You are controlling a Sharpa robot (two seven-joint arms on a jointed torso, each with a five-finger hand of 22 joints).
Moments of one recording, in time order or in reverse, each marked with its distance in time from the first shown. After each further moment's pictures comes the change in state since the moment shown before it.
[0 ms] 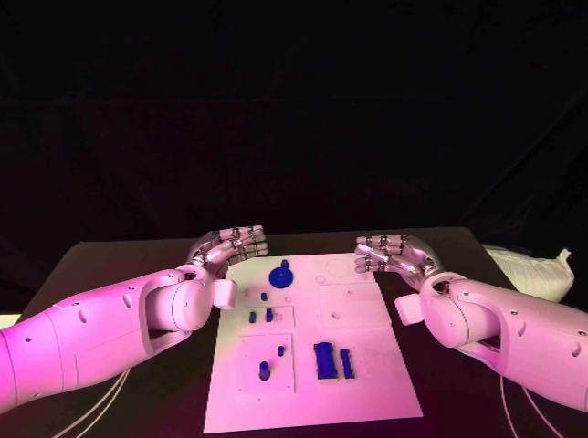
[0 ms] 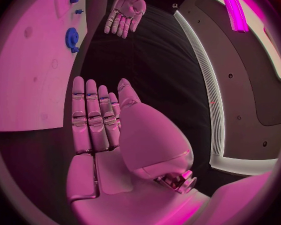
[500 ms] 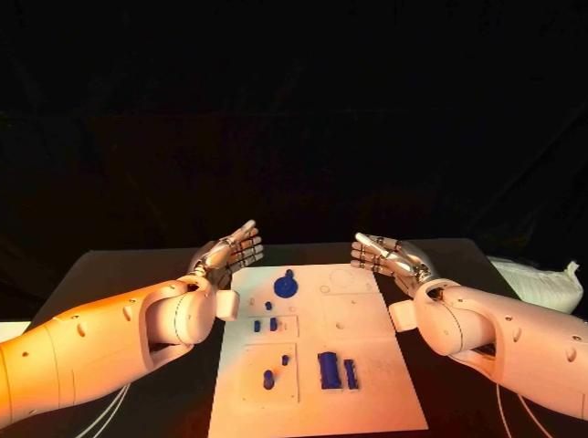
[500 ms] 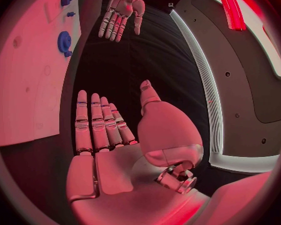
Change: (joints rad) left arm -0.014 -0.001 0.008 0.046 -0.007 -0.061 0.014; left_hand -0.487 0.092 -0.136 -0.020 -0.071 -0.353 -0.060 -0.056 -0.055 -0.364 -0.057 -0.077 -0.052 -0.324 -0.056 -0.090 -0.084 -0.032 -0.254 -0.097 -0.076 -0.202; right arm 0.017 0.004 -0.027 0.038 0.046 -0.036 0.032; right_hand -0.572 -0.081 0.076 -0.093 -0.064 -0.328 -0.069 -0.052 -0.098 -0.375 -0.057 -0.055 -0.088 -0.394 -0.082 -0.069 -0.109 -0.040 -0.337 -0.080 -0.102 -0.141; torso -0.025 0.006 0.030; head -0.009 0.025
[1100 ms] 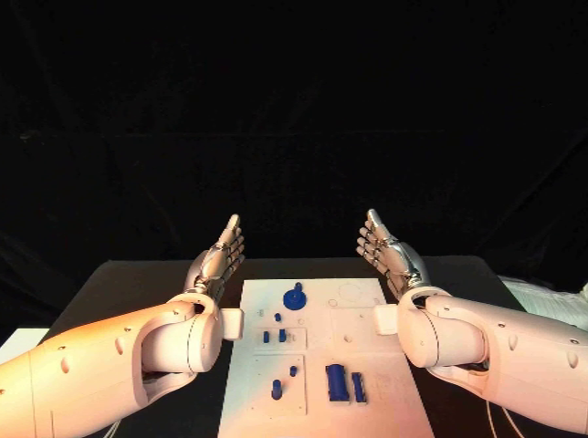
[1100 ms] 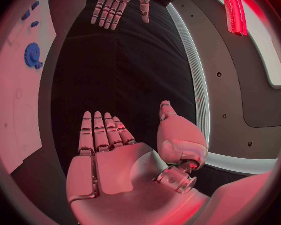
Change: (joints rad) left arm -0.028 -0.038 0.023 0.179 -0.119 -0.320 0.053; left_hand -0.457 0.020 -0.122 -0.004 -0.030 -0.327 -0.107 -0.006 -0.010 -0.342 -0.101 -0.014 -0.009 -0.316 -0.093 -0.111 -0.014 -0.096 -0.244 -0.111 -0.013 -0.175; right arm 0.052 -0.014 -0.060 0.171 0.154 -0.303 0.120; right_hand -0.509 -0.021 0.055 -0.012 -0.100 -0.317 -0.110 -0.006 -0.022 -0.363 -0.091 -0.007 -0.011 -0.385 -0.027 -0.008 -0.018 -0.086 -0.338 -0.113 -0.114 -0.106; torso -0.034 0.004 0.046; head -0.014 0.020
